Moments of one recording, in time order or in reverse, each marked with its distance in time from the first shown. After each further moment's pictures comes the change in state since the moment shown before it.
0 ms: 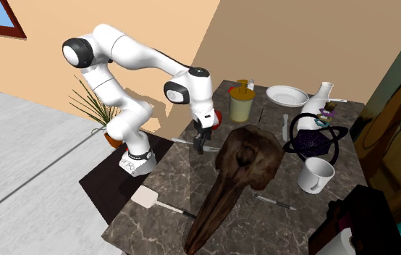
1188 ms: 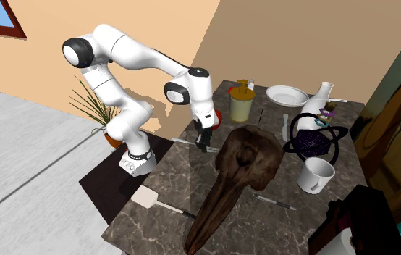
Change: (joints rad) arm 0.000 0.003 0.001 -0.004 -0.001 0.023 0.004
